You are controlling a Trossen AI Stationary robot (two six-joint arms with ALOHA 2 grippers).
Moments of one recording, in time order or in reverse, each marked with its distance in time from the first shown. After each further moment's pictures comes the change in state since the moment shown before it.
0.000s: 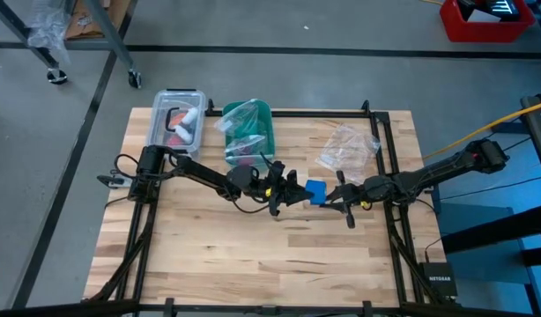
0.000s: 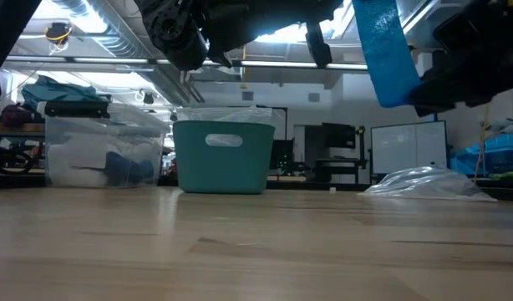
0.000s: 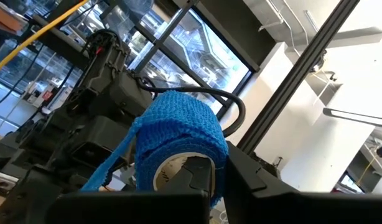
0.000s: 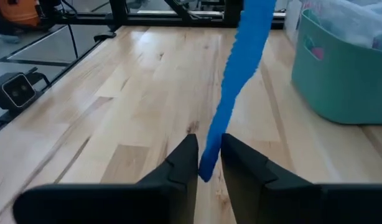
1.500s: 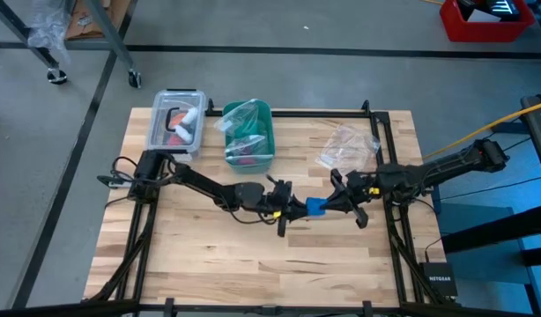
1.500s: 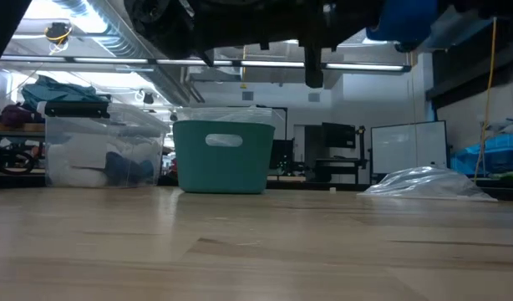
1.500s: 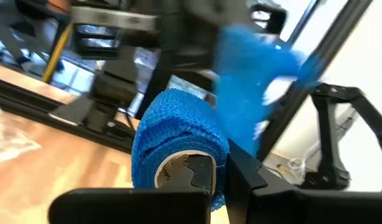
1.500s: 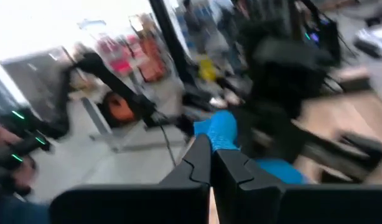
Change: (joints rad) left arm -0.114 0.000 0.000 -0.294 -0.165 0.261; right arm 0.000 0.000 0.252 0.036 -0.199 0.286
